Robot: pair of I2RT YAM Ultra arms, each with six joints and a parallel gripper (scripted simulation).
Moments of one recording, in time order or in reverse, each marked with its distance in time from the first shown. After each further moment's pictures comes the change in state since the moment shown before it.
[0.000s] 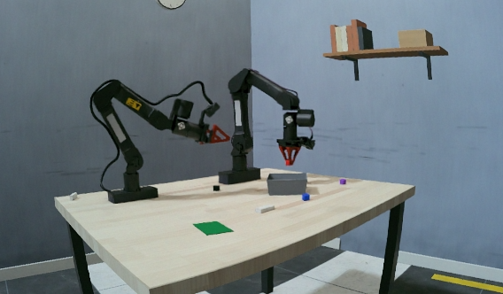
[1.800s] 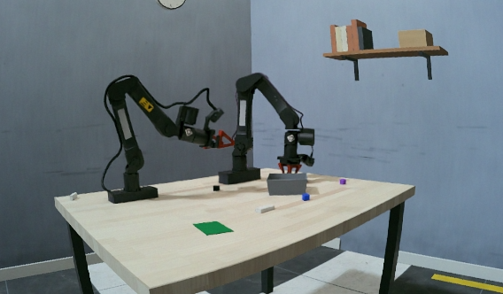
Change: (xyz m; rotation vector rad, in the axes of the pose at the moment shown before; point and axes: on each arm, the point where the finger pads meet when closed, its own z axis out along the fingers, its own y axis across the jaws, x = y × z) left arm -0.030 0.034 0.078 -0.018 0.021 0.030; right arm 0.009 0.042 0.035 -0.104 -0.036 -0.030
